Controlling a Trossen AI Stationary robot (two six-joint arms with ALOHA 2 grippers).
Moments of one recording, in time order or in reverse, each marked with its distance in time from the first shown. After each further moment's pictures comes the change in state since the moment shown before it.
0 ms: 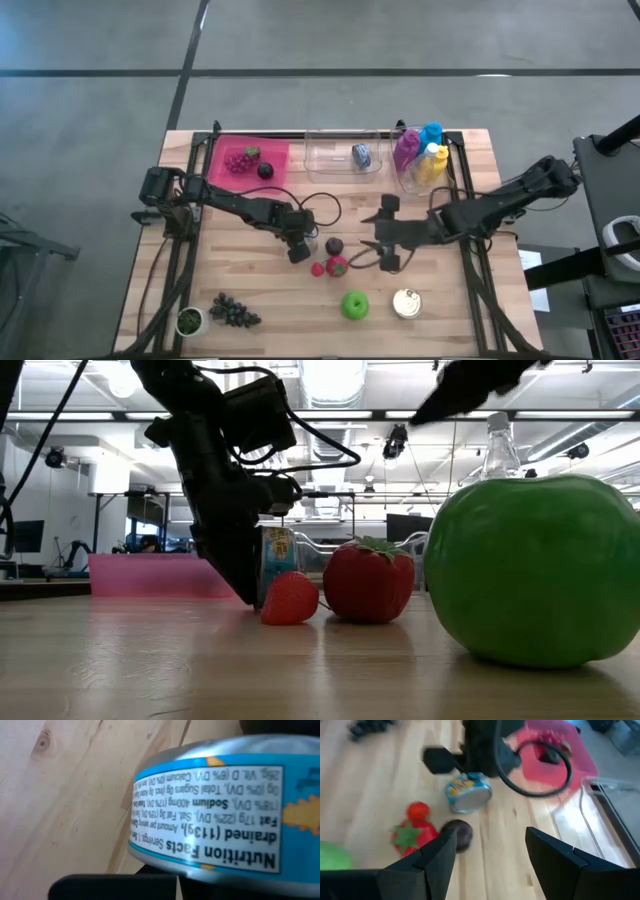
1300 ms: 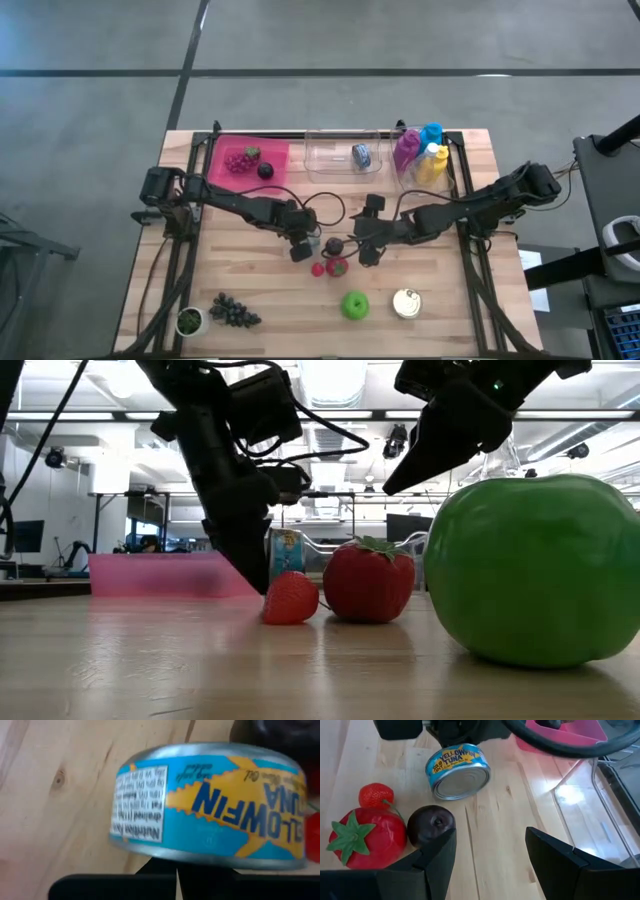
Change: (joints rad) left arm 0.000 0.005 0.034 0.001 -0.053 0.084; right arm -0.101 0.213 -0.018 0.120 0.000 0.018
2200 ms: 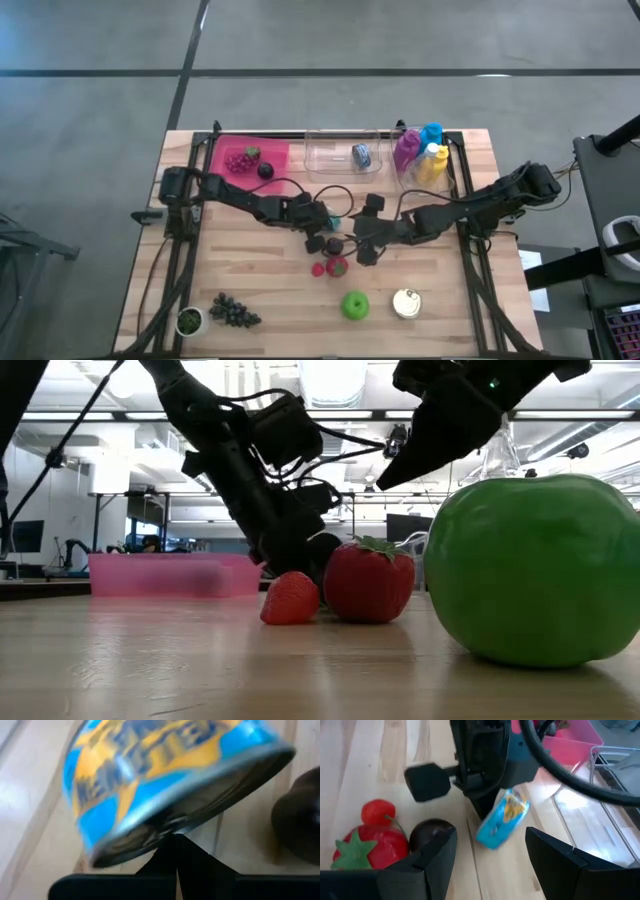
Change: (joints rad) left arm 0.071 0.133 0.002 0.318 -0.086 0.141; right arm -0.001 0.002 -0.013 0.064 0.011 0.026
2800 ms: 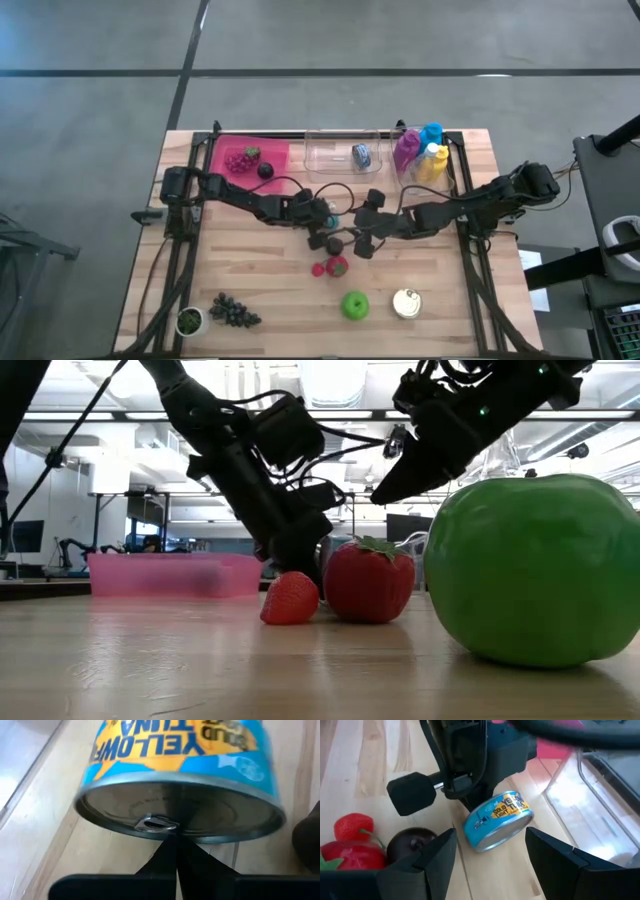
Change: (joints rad) left arm 0.002 0.002 -0.001 0.051 -0.050 0.016; right arm -0.060 0.004 -0.101 0.175 -0.004 0.036
